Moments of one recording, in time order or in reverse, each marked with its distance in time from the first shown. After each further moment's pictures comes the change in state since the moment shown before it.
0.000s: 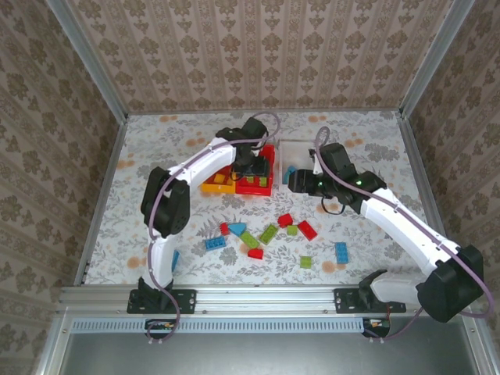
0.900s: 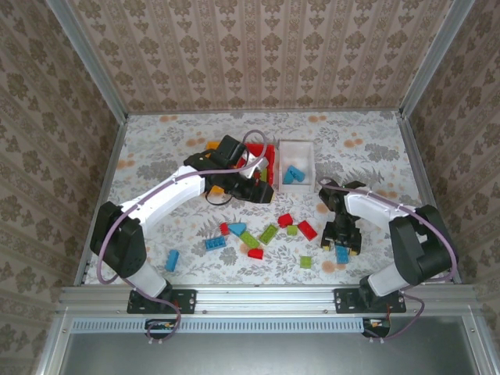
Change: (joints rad) left arm -0.040 -0.467 -0.493 0.200 0.491 0.154; right arm -0.116 0.275 -0.253 -0.455 0.051 0.137
